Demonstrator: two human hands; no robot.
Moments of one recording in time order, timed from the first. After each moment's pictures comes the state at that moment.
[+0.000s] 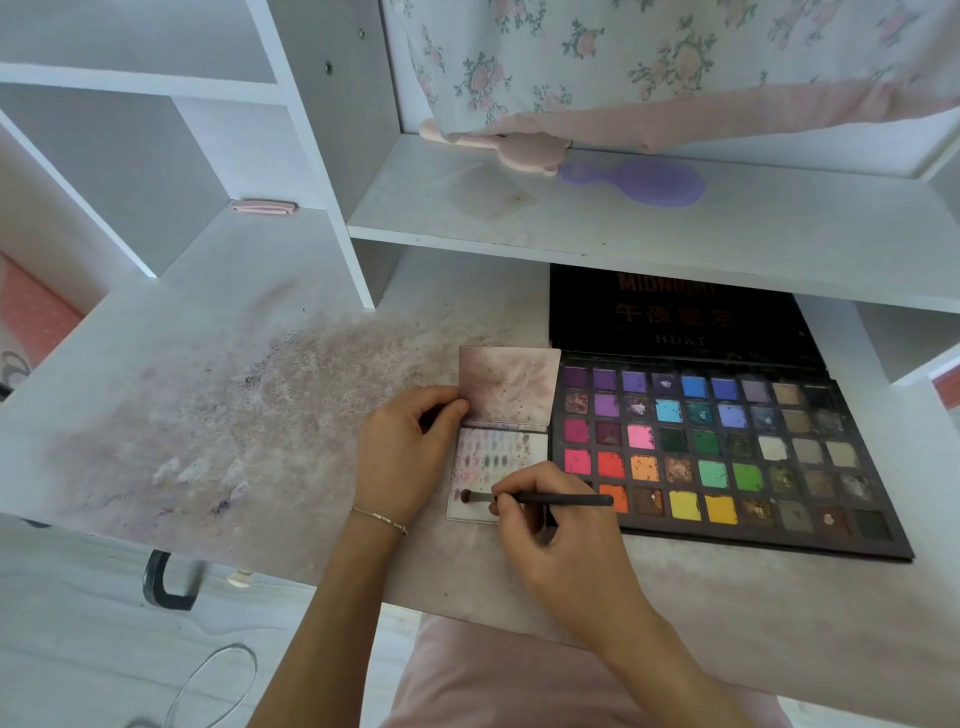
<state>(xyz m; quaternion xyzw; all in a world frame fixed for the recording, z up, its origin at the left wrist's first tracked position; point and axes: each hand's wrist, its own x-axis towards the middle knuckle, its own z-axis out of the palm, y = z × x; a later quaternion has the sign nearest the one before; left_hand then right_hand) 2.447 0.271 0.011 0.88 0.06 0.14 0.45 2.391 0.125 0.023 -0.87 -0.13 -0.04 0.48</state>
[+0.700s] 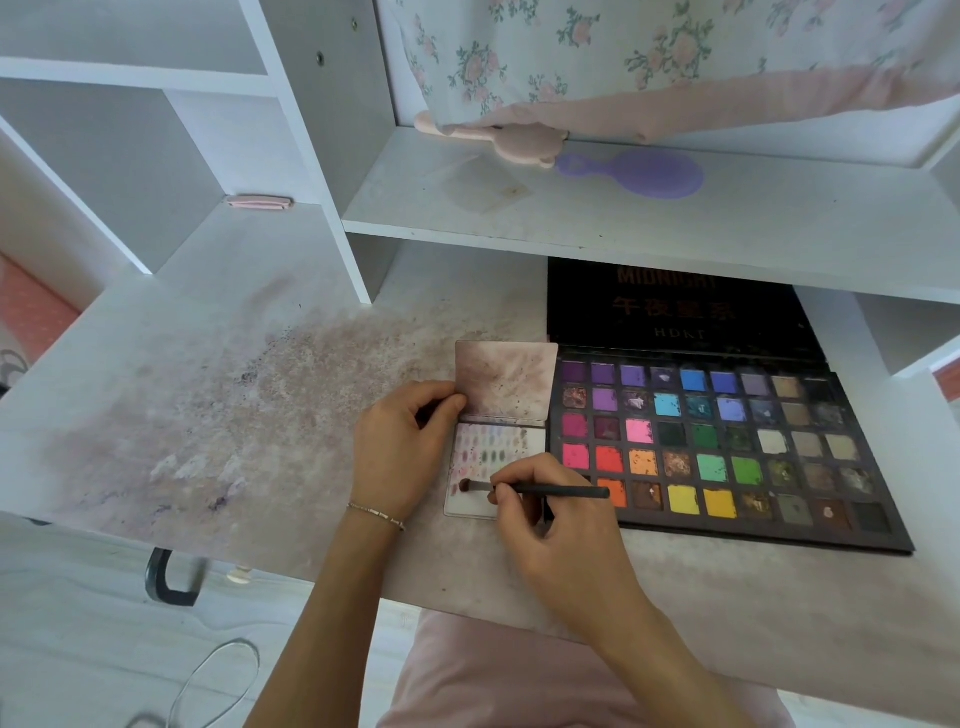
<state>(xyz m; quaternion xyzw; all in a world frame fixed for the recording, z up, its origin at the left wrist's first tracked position) 2.447 0.270 0.012 0.88 0.05 0.15 0.44 2.392 0.125 0.021 -0.87 -0.13 -0.03 0.48</state>
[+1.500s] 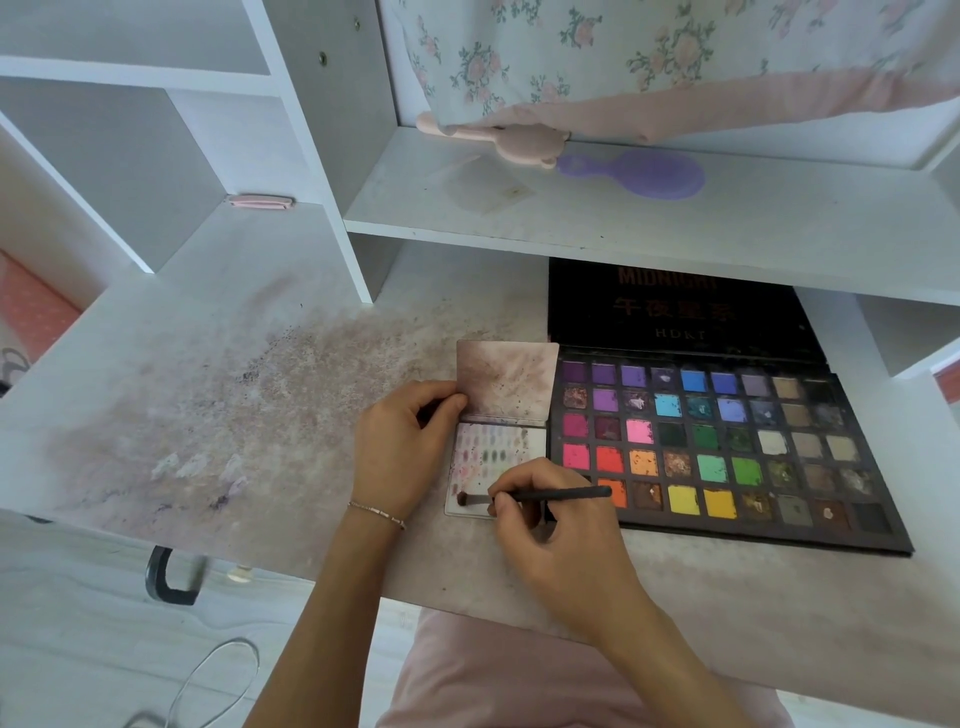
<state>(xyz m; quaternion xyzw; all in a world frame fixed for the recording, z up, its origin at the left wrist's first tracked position) 2.447 0.271 0.011 0.88 0.05 0.15 0.45 2.392 0.124 0.018 -0.86 -0.14 -0.03 0.50</state>
